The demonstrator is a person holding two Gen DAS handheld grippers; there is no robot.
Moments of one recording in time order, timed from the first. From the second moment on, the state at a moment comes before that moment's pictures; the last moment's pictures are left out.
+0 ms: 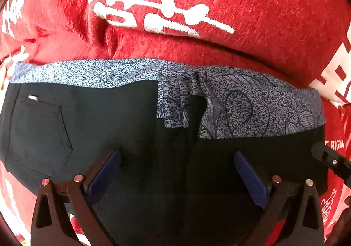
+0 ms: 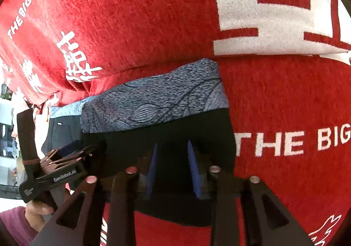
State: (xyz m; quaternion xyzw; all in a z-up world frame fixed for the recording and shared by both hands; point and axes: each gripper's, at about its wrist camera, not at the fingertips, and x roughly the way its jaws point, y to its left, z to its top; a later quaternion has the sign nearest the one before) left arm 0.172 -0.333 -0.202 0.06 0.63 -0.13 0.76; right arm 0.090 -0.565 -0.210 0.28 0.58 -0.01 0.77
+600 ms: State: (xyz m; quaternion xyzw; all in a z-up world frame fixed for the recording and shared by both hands) left arm 0.153 -0.226 -0.145 0.10 0.62 -0.08 0.77; right arm 0.138 -0.442 -0.176 0.21 0.59 0.06 0.77
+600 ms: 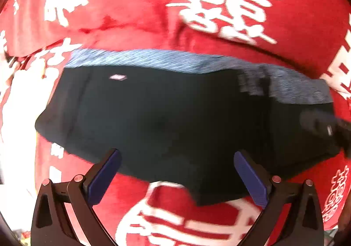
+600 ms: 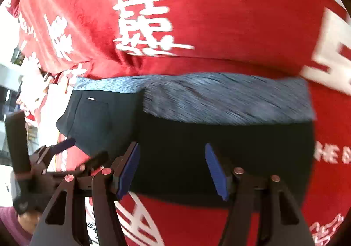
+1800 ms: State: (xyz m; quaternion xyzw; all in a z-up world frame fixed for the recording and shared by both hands) left arm 0.143 -0.116 -0.151 0.03 0.65 -0.04 0.75; right arm 0.082 -0.345 -0.174 0.16 0.66 0.06 0.73
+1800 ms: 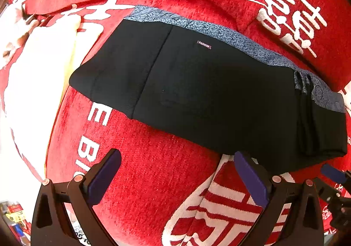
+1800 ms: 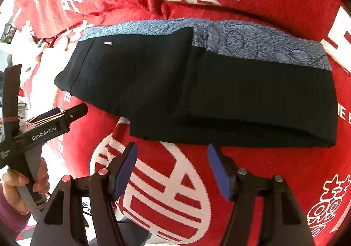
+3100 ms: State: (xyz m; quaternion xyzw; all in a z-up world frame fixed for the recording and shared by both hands) left arm 0.170 -0.063 -0.168 0.00 0.67 -0.02 0.74; right arm 0.113 -0.292 -0.174 0.14 0.67 0.07 0.73
